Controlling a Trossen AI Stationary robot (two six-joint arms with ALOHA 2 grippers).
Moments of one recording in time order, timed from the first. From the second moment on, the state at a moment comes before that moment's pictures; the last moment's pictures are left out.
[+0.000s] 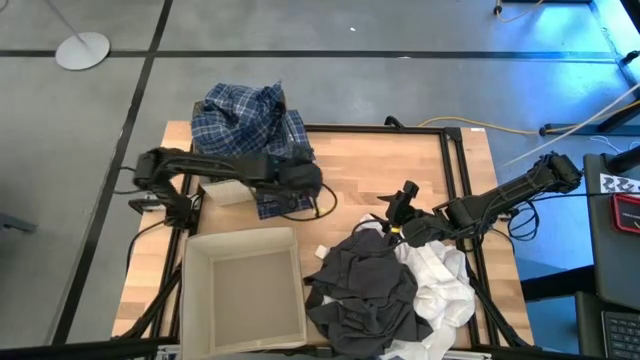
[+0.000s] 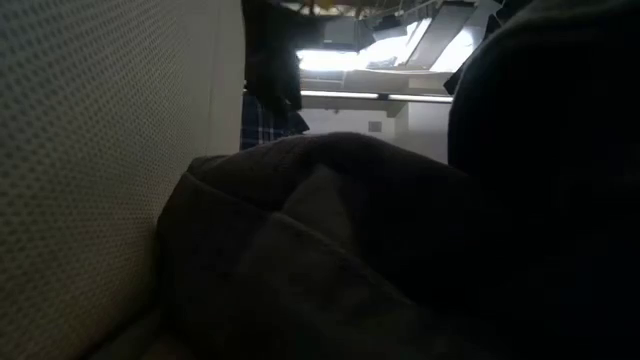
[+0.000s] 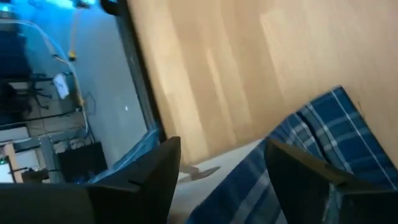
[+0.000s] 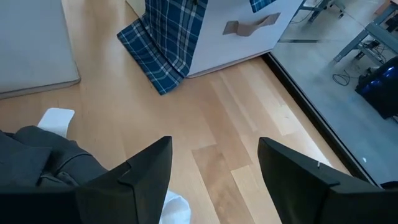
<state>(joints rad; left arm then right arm) 0.03 1.72 1.49 -0.89 -0.58 0.55 0.41 1.16 0.79 -0.39 0.77 0.31</state>
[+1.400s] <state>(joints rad) 0.02 1.95 1.63 -1.29 -0.55 0.53 0.41 1.16 0.79 -0.40 0.77 0.30</state>
